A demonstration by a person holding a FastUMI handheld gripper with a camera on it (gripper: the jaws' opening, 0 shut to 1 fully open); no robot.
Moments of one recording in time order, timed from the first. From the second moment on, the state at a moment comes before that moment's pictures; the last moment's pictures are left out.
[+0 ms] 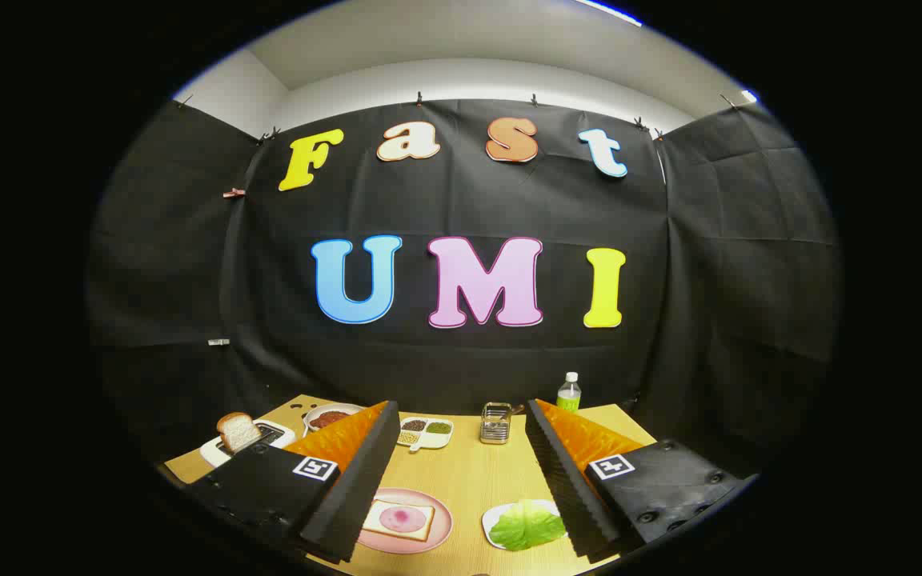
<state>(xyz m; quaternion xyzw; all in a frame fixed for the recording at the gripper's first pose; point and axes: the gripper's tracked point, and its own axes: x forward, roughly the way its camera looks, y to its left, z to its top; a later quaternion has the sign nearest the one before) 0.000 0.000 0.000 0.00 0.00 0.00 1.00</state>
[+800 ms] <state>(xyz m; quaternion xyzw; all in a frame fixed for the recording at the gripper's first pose) 0.022 -0.040 -0.026 0.01 0.04 -0.01 1.00</state>
